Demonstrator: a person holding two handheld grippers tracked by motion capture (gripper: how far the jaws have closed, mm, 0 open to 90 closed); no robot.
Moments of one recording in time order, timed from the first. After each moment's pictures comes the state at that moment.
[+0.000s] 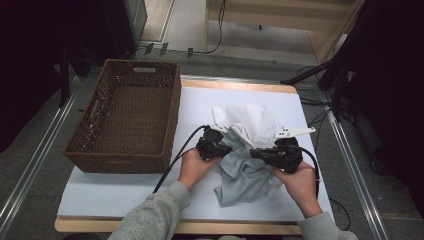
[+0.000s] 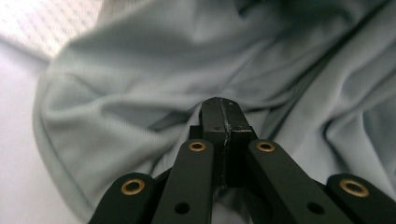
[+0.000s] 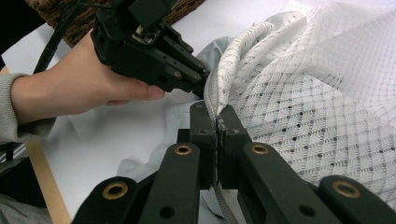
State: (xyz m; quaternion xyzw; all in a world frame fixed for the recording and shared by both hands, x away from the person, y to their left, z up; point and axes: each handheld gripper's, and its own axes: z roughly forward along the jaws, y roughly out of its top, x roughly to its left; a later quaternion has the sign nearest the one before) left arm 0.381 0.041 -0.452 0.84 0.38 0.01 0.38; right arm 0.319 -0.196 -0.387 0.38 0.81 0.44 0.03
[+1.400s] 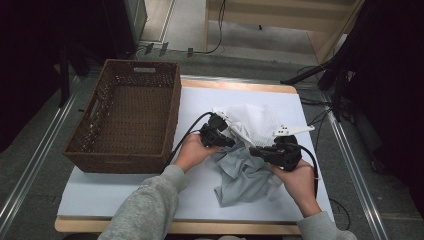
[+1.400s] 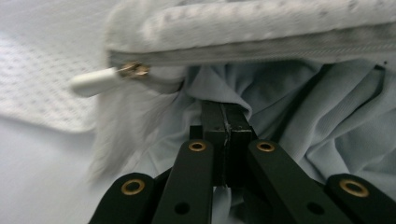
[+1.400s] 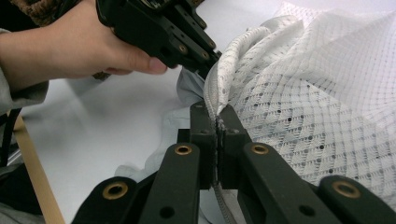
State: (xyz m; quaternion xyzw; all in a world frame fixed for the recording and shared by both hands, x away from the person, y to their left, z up) left arm 0.410 0.031 -0.431 0.89 0.30 -0.04 0.36; right arm 0.324 -0.193 -0.387 0.38 0.81 0.44 0.04
